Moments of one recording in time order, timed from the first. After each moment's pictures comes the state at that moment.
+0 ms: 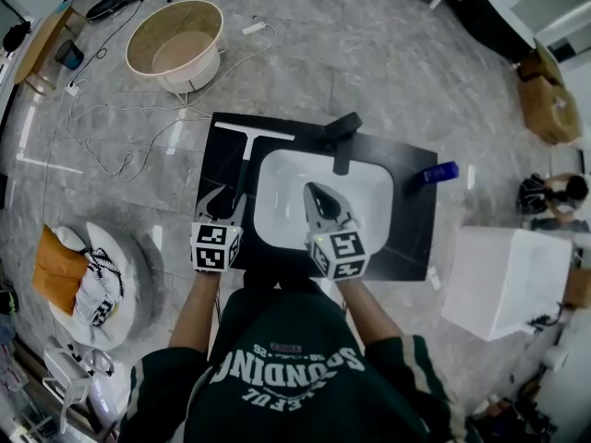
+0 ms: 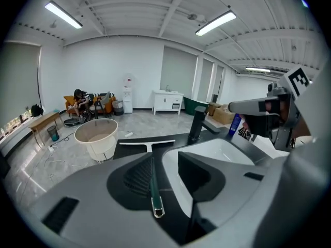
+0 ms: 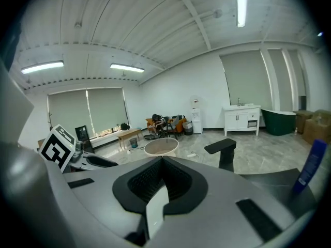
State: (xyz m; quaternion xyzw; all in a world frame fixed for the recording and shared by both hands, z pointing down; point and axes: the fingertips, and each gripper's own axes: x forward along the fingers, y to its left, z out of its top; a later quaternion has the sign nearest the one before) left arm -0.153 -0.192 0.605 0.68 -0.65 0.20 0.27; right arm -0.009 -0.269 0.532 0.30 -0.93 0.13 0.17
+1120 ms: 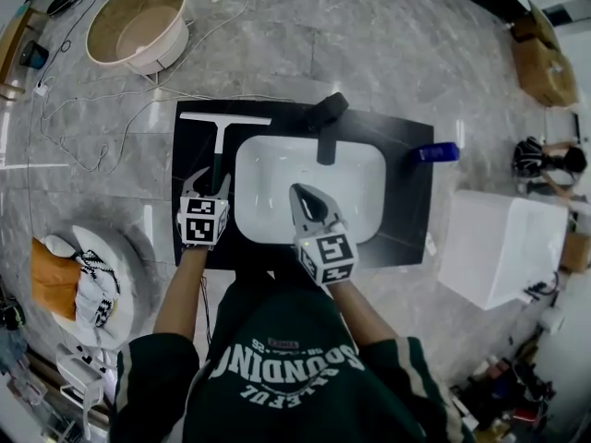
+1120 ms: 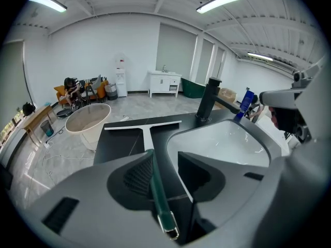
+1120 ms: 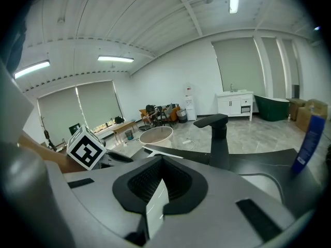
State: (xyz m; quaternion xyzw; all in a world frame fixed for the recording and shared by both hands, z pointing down) left arm -0.161 -0.247 0.698 0.67 -0.61 0.27 0.33; right arm 0.008 -0.277 0.589 0.32 -0.90 0.18 0.22
